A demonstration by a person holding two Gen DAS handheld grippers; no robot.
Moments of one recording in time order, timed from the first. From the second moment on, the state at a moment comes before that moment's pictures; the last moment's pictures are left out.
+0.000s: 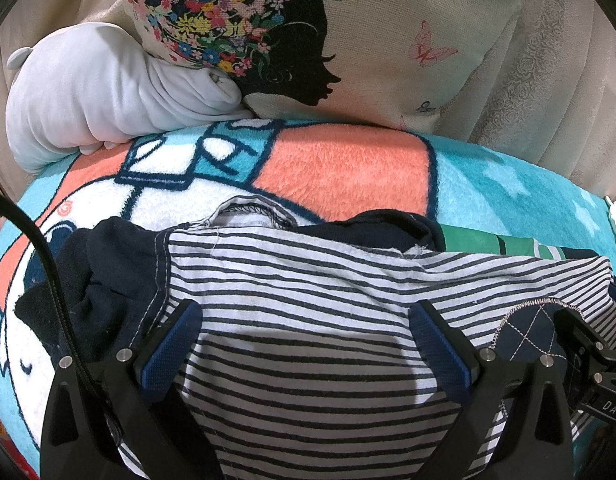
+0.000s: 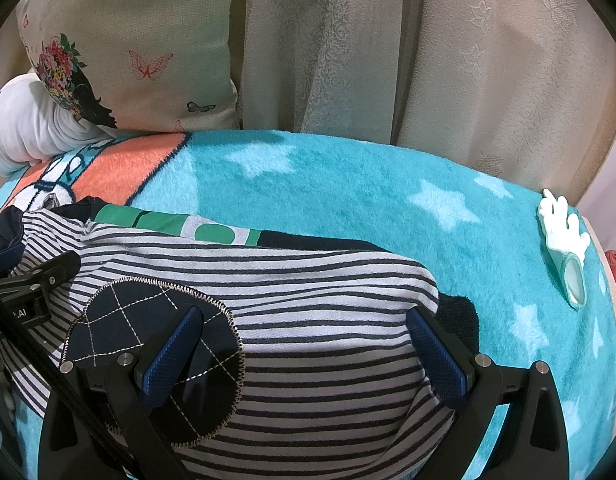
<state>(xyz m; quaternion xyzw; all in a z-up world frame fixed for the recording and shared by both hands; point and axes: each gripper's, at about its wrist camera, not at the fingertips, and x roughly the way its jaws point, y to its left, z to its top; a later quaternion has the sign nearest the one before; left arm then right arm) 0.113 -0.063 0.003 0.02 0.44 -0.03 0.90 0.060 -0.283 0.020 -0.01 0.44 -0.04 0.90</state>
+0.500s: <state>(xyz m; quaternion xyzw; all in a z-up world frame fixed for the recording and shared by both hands) 0.117 -0.059 0.003 0.02 0.45 -0.03 0.89 0.065 -0.282 0.020 0.00 0.45 -0.05 0.89</state>
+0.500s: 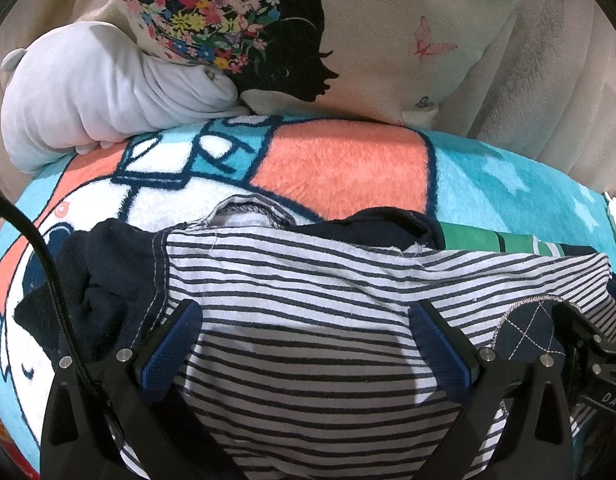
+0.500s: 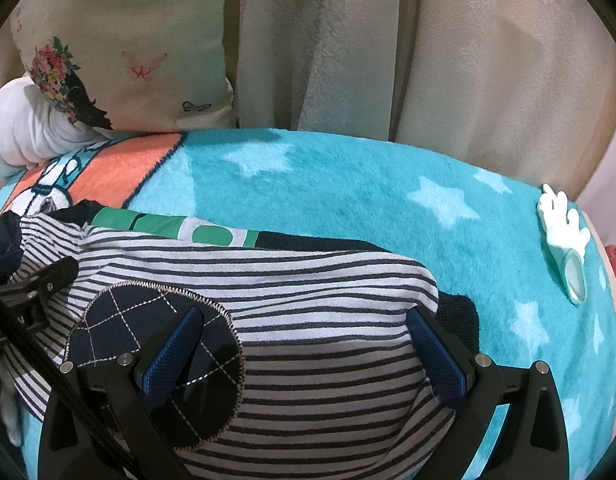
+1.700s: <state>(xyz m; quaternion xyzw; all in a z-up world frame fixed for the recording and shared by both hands) -0.001 0.096 0.099 -0.11 0.33 0.01 0.94 0.029 -0.307 0.078 0.17 0.35 0.05 0.92</state>
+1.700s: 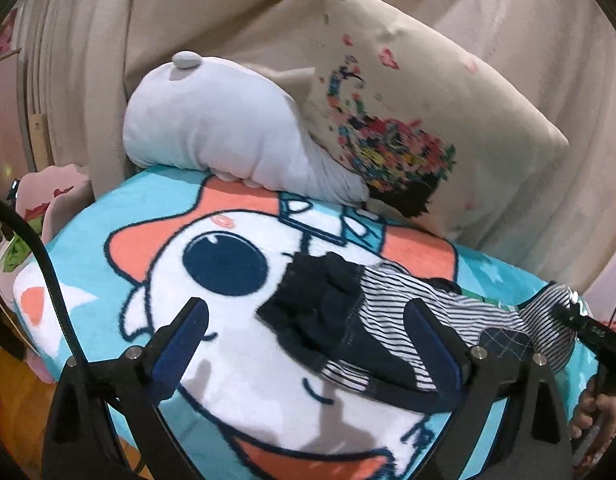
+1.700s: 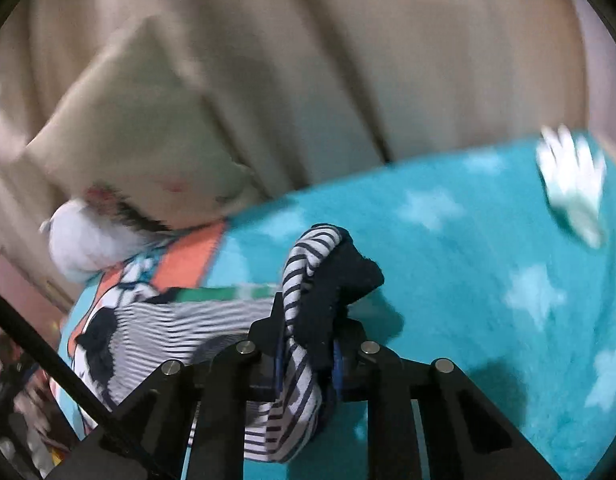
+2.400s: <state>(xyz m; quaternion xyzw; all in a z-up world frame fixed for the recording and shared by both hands) -0.018 0.179 0.083 -0.18 0.31 0.05 0.93 0.055 -0.090 0.085 0.05 0.41 0.29 0.86</state>
